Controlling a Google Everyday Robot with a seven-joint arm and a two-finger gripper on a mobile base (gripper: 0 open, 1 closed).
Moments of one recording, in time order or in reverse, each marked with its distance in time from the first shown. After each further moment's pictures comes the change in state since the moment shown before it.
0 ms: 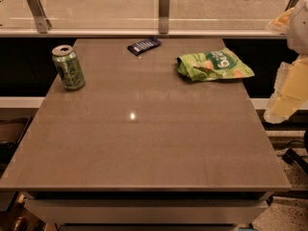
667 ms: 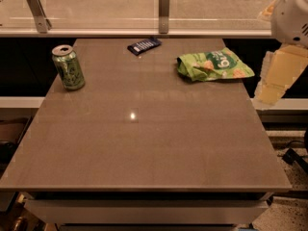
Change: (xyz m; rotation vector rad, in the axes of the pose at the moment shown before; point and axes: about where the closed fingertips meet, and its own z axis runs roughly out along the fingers) arm -0.012 -0.023 0.006 0.041 0.055 -0.013
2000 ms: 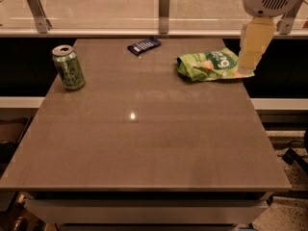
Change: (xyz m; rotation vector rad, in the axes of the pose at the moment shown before) arm -0.023 -0.082 0.027 0.091 0.116 -0.080
